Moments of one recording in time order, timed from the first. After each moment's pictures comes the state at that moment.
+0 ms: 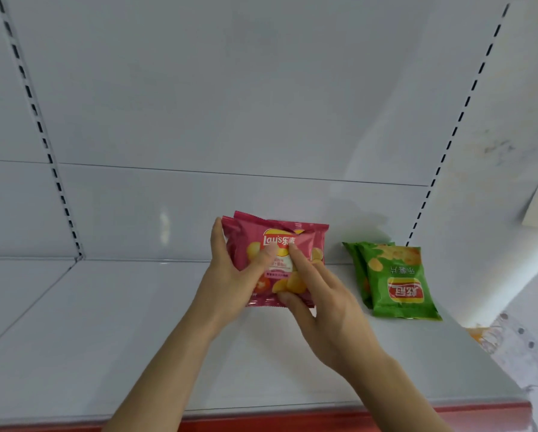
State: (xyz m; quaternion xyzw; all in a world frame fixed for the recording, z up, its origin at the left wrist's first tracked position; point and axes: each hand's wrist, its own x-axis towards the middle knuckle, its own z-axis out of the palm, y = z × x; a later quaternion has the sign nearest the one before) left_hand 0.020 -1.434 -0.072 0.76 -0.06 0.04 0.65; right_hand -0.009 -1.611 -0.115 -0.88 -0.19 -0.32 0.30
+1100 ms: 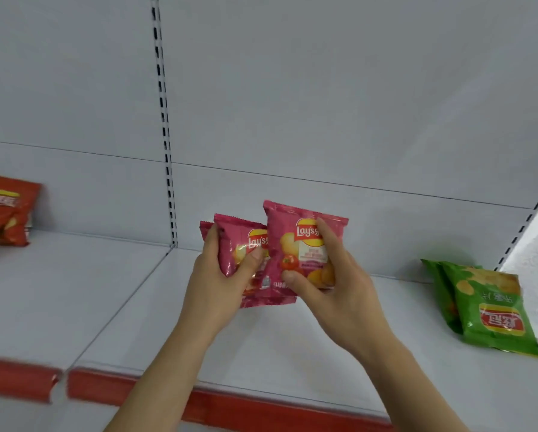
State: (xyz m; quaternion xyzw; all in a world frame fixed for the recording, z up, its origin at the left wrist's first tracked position) left_hand -0.002 -1.309 -0.079 0.76 0.00 0.19 0.62; right_hand -0.011 -1.497 -0.072 -0.87 -0.15 -0.20 0.42
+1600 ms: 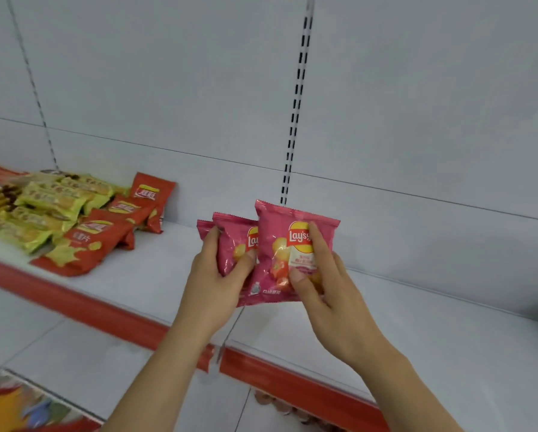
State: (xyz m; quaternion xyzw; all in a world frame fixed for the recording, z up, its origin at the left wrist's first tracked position) left_hand -0.060 -1.143 -0.069 0.75 0.06 0.25 0.61; right_hand -0.020 -1.325 -0.081 -0.83 -0.28 -0.12 0.46
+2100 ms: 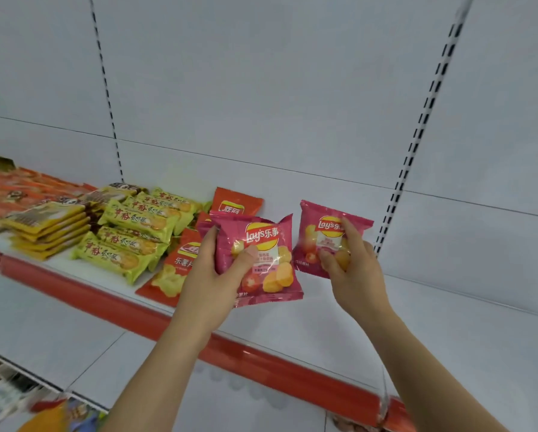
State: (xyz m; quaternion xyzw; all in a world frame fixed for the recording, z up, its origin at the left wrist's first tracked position) left_hand -0.059 -0.912 -0.075 0.74 0.09 0.22 0.62; right_hand 0.047 -1.120 -0.086 -0.87 -0.14 -0.19 0.44
